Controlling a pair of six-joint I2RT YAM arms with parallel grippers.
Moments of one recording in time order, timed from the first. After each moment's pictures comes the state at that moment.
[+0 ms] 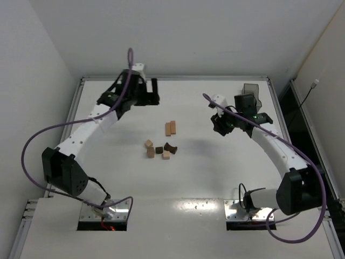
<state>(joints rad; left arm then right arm) -0.47 1.53 1.49 -0.53 -0.11 -0.34 0.19 1.33 0.99 -0.51 -0.35 -0.55</state>
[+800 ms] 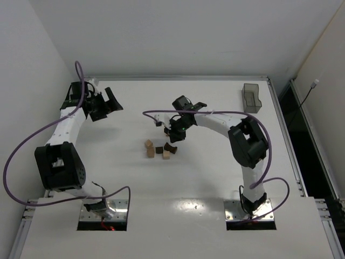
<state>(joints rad) 0.18 1.52 1.24 -0.53 0.37 -0.32 0.63 1.99 1.45 -0.61 -0.57 -0.77</state>
